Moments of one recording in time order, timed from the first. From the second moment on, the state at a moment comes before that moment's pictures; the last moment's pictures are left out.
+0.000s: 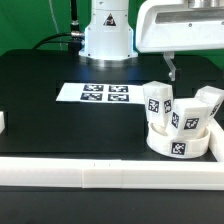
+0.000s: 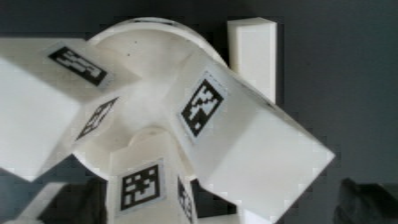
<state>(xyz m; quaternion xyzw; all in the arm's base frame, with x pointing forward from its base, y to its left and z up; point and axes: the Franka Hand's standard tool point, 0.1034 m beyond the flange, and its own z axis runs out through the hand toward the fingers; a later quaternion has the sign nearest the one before) 0.551 0.115 0.109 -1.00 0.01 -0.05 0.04</state>
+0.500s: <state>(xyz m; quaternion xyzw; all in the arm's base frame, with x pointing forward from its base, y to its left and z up) 0.557 0.120 0.102 -0.96 -0.28 -0.05 0.01</state>
